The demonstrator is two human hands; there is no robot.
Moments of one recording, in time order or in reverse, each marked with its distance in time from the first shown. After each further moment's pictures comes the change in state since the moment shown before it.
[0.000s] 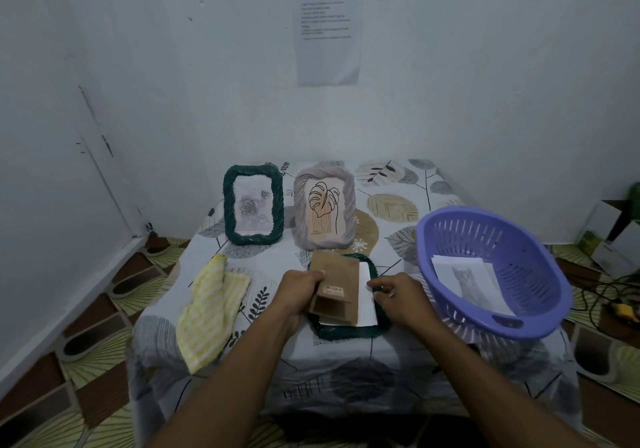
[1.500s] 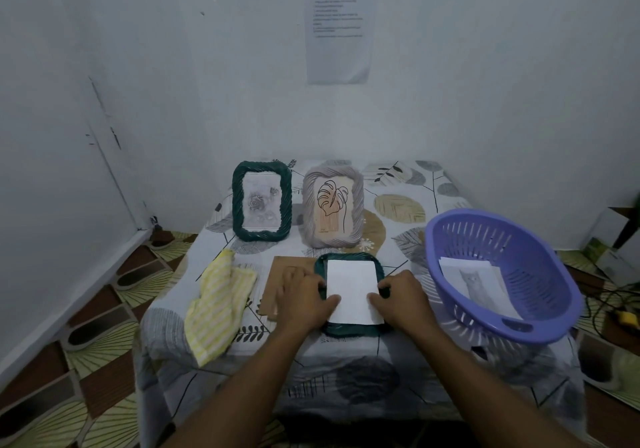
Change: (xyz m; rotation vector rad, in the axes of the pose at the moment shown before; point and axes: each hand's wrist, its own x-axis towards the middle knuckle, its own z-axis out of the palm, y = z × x) left_hand 0.014 -0.033 -0.009 0.997 0.167 0.441; right_hand 0.008 -0.005 0.020 -0.190 0.062 0.058
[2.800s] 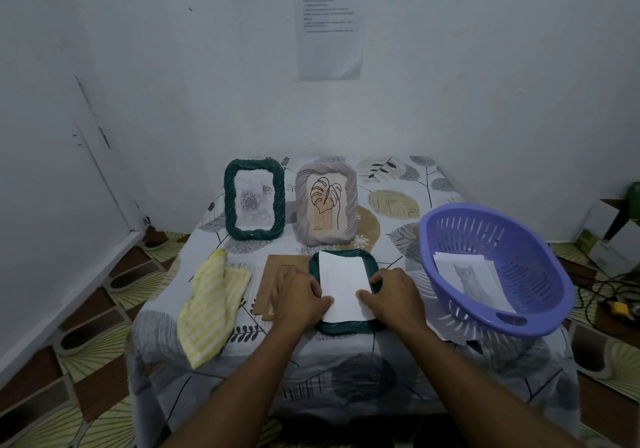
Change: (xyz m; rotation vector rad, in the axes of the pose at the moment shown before) left_hand -0.002 0.005 0.000 -0.049 0.049 -0.059; right_hand -0.001 -0.004 0.008 0.031 0.124 0.035
